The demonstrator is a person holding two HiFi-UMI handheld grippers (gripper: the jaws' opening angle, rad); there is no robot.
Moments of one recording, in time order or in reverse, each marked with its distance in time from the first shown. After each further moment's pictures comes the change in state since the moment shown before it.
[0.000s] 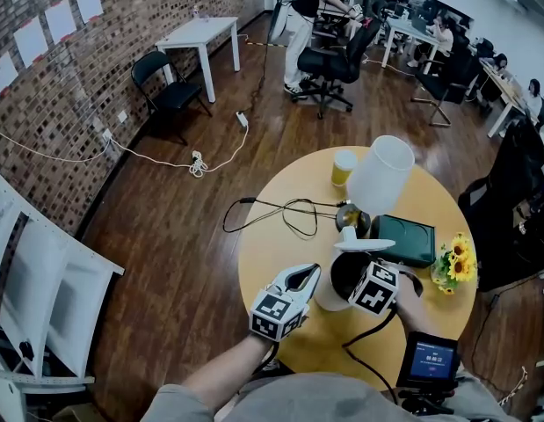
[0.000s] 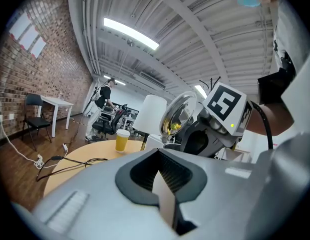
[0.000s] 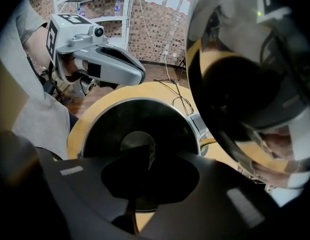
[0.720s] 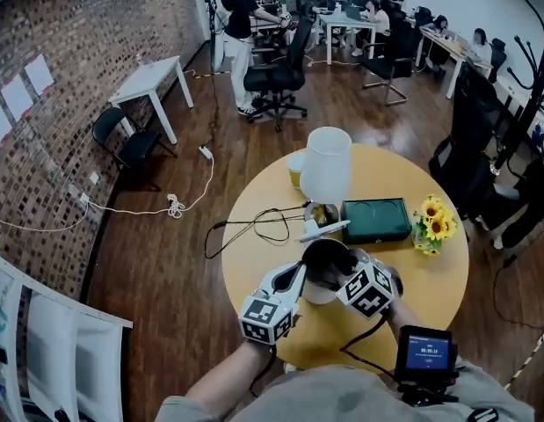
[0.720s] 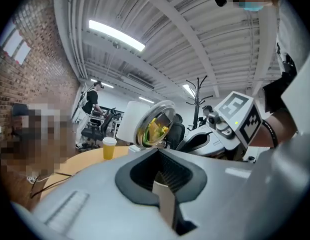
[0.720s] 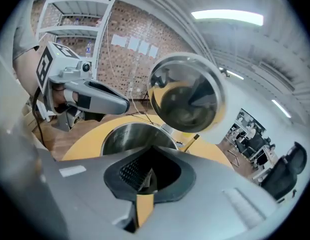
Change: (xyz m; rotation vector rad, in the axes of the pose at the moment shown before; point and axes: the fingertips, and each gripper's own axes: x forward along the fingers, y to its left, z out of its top) left arm 0.006 -0.047 0.027 0.081 -0.013 -0.104; right arm -0.054 -0.011 -0.001 0.350 -0.425 -0.297
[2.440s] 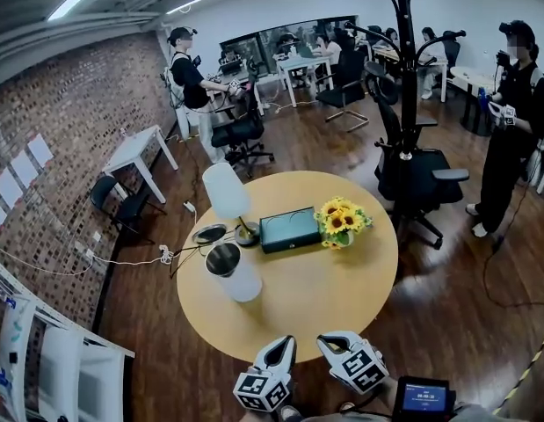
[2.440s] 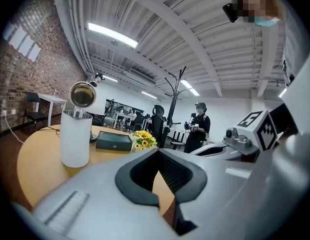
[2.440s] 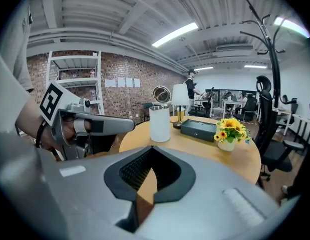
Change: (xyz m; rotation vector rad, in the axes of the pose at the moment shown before) left arm -0.033 -0.369 -0.096 -0.083 0.043 0.072; right arm -0.291 0.106 -0.249 0.403 -0.293 0.067
